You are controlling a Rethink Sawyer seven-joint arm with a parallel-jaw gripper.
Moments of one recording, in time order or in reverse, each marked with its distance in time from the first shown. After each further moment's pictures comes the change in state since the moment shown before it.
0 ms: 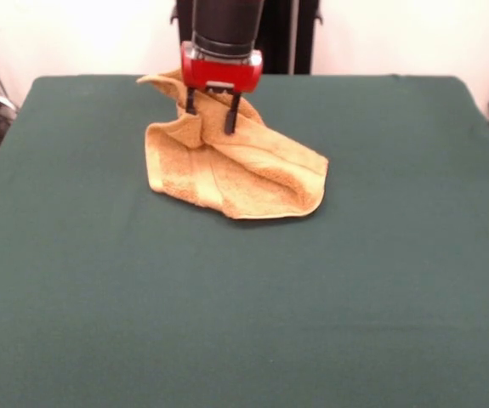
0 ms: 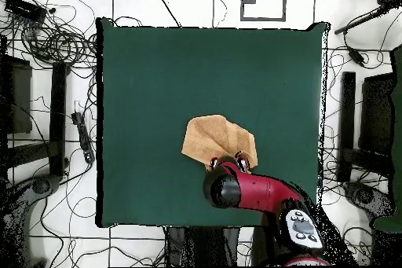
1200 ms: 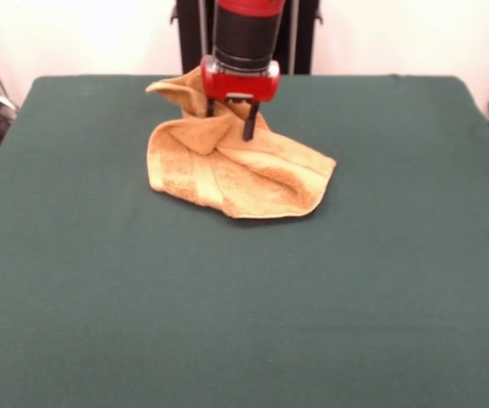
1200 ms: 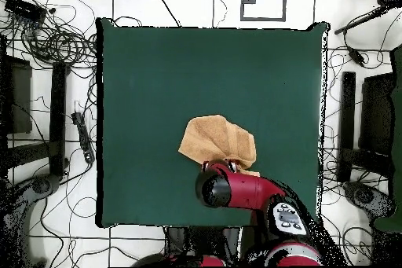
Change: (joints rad) arm 0.033 0.069 0.000 0.000 0.023 -0.013 0.000
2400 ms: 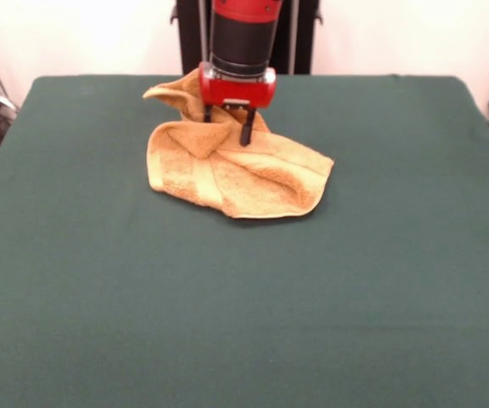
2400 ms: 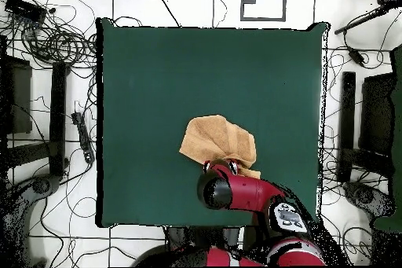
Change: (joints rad) arm -0.009 0.023 -0.003 0.005 0.000 -0.069 0.000
